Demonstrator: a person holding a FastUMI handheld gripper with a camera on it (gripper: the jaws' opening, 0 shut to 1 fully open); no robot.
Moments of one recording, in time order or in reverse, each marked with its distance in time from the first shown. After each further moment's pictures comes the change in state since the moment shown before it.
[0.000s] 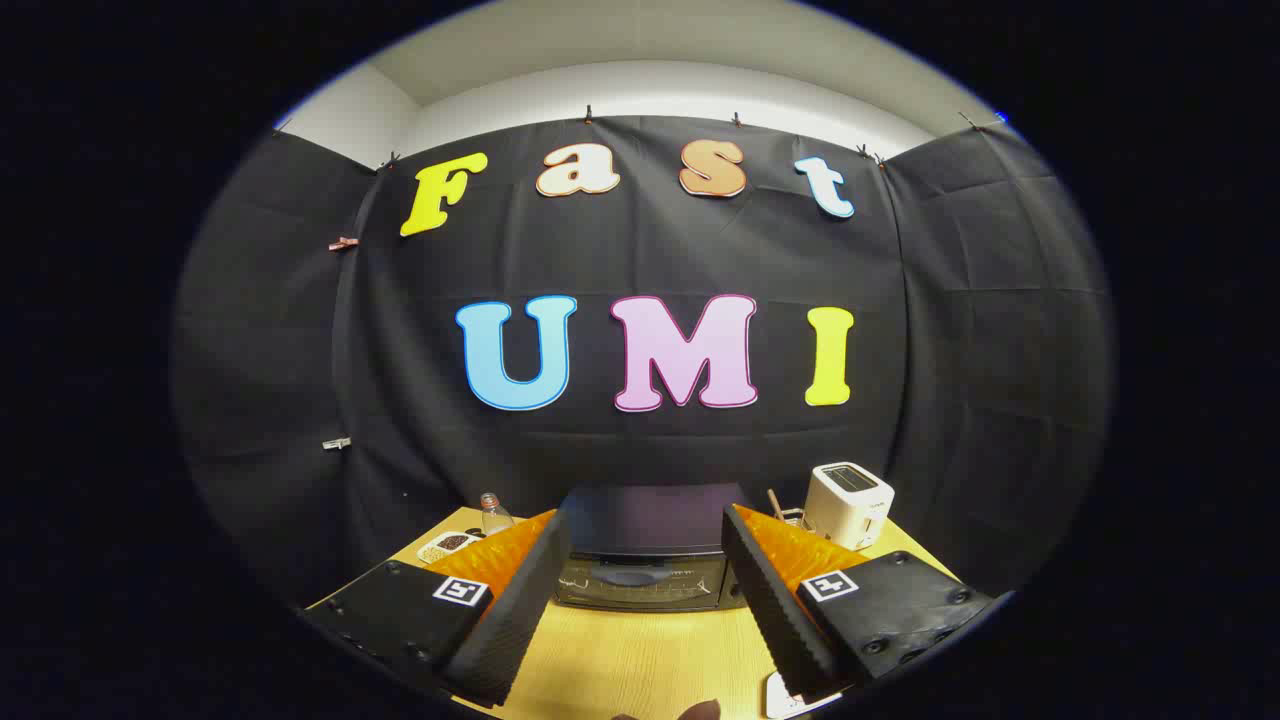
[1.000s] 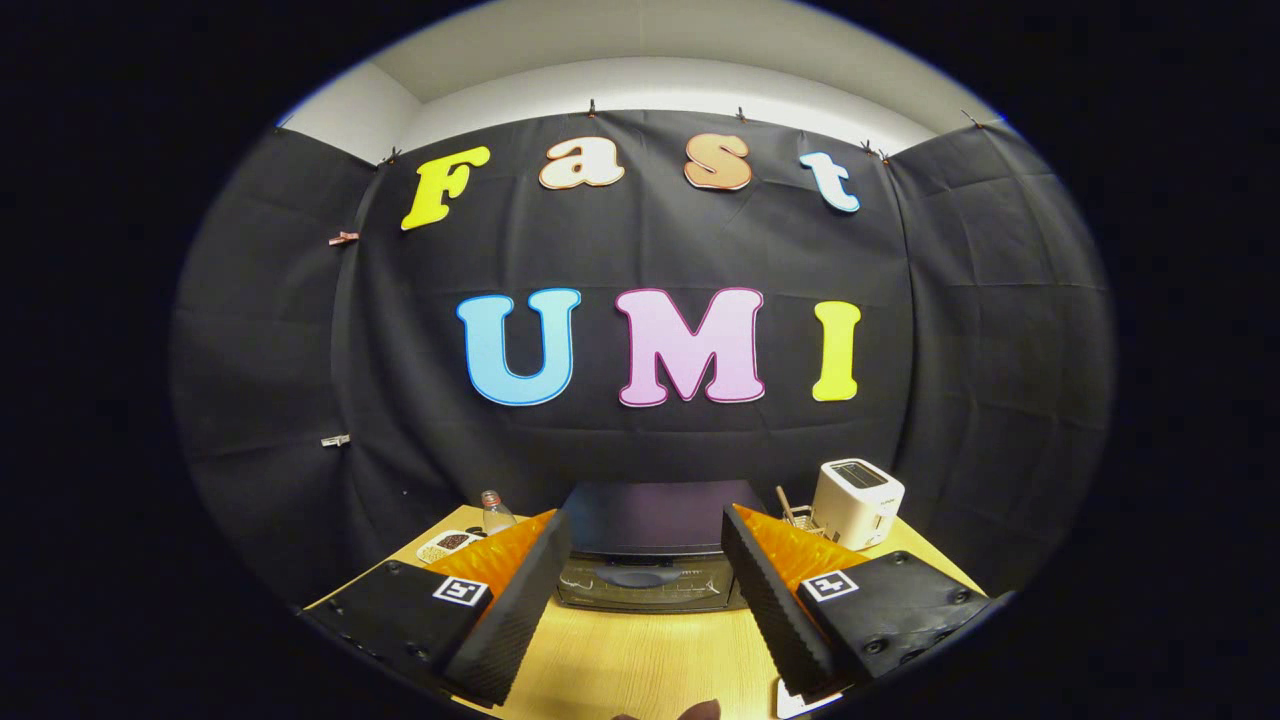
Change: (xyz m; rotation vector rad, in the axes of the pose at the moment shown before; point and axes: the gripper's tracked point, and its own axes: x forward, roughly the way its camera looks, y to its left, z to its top) arm 0.017 0.011 -0.013 0.003 0.011 0.005
